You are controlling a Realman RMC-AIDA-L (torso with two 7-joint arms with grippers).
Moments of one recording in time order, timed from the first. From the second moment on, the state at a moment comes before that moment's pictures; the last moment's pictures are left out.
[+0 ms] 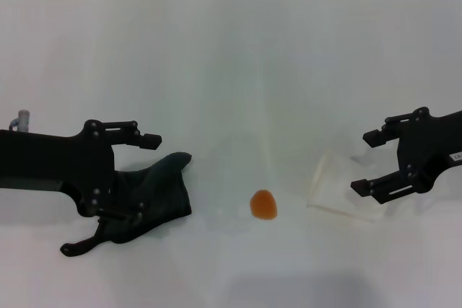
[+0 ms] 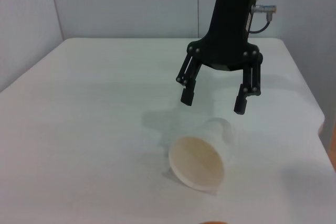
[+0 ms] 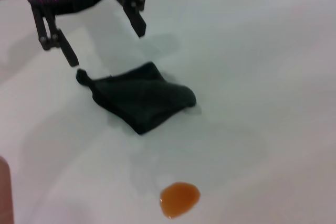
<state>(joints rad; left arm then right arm) -0.42 -2.07 0.88 1.07 2.08 1.82 -1.31 0.27 2.01 -1.34 -1.60 -2.14 -1.58 2.07</state>
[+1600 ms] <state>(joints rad) -0.44 -2.06 0.88 1.07 2.09 1.81 -1.31 0.43 2.01 -1.54 -1.76 -2.47 -1.71 2.38</state>
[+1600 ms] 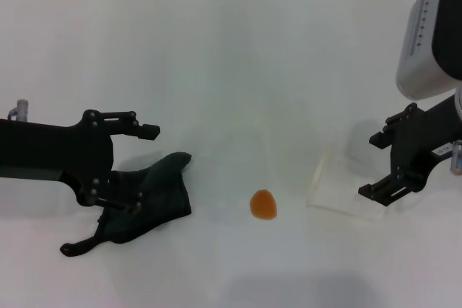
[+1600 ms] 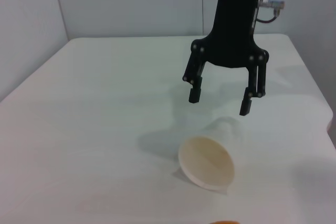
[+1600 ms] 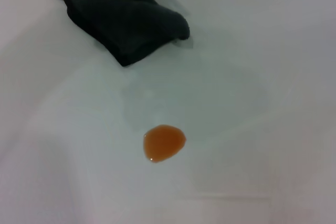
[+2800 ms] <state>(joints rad) -0.44 -2.06 0.88 1.06 2.09 1.80 -1.31 0.43 2.02 -1.62 -1.66 -2.47 -1.61 2.38</state>
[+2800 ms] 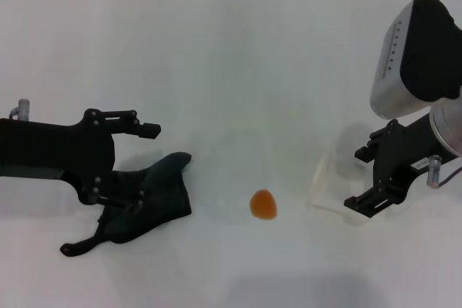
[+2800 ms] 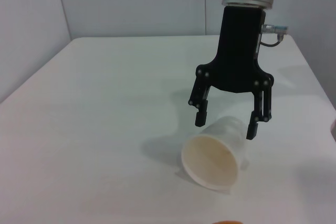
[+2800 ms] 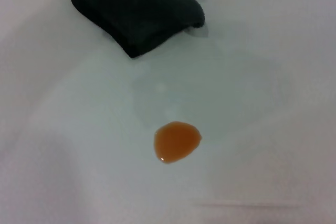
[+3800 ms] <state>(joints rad) -0.44 -2.06 0.88 1.06 2.09 1.80 -1.31 0.48 2.02 -1.63 -1.67 -2.52 -1.67 2.44</state>
